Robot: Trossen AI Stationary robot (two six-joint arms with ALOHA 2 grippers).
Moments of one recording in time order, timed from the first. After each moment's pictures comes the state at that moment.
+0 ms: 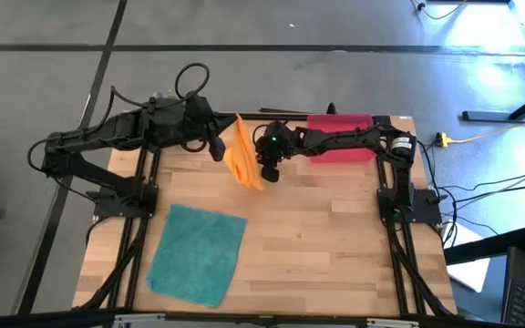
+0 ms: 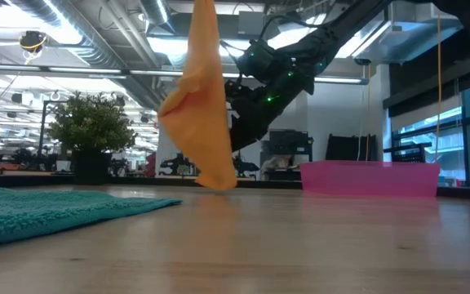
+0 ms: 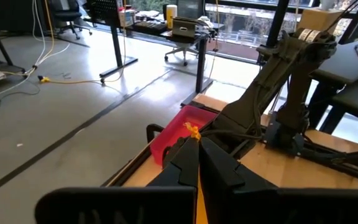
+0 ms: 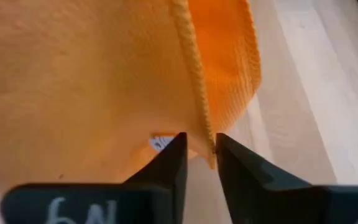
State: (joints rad) left arm 0.08 1.19 1.48 -0.56 -0.43 -0.18; right arm -0.33 1.97 1.30 -0.12 -0.16 -0.16
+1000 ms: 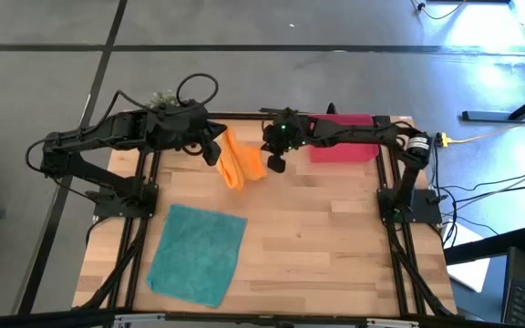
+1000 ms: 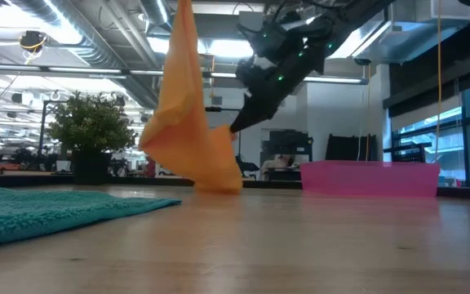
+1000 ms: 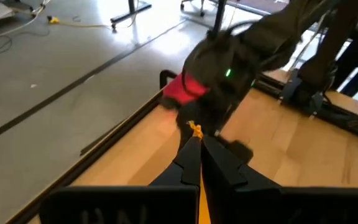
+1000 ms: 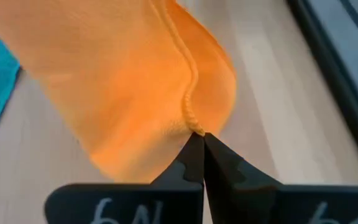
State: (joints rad) left arm 0.08 1.18 1.48 -0.83 -0.44 -0.36; right arm -0.38 1.83 1.30 -0.23 -0.14 -0.19
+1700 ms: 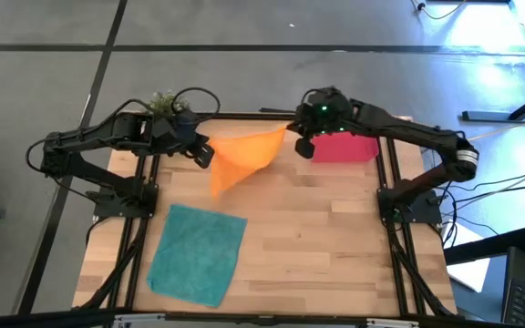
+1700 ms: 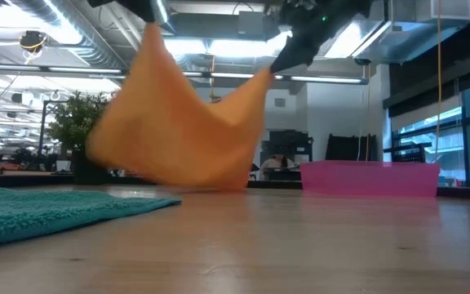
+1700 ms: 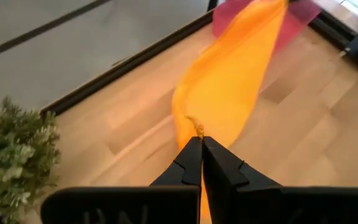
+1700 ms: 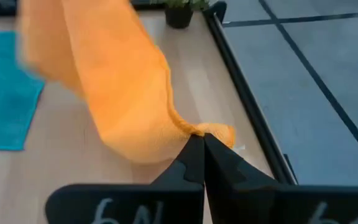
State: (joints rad) left arm 0.08 1.19 1.48 -1.19 -0.46 -0.70; right arm -0.43 1.44 1.30 -0.49 -0.07 -0.19
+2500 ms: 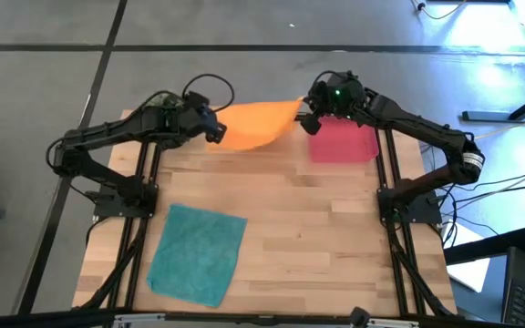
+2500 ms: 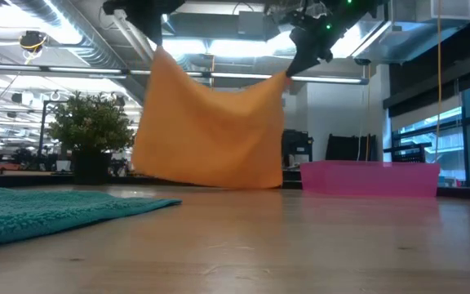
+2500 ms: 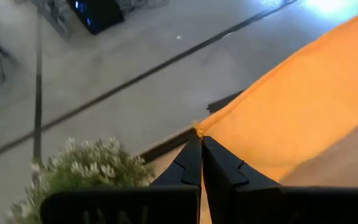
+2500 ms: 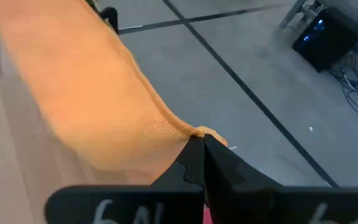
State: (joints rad) left arm 0.23 1.31 1.48 -1.10 -0.83 -0.54; right arm -0.55 1.40 1.30 -0.45 0.17 -0.21
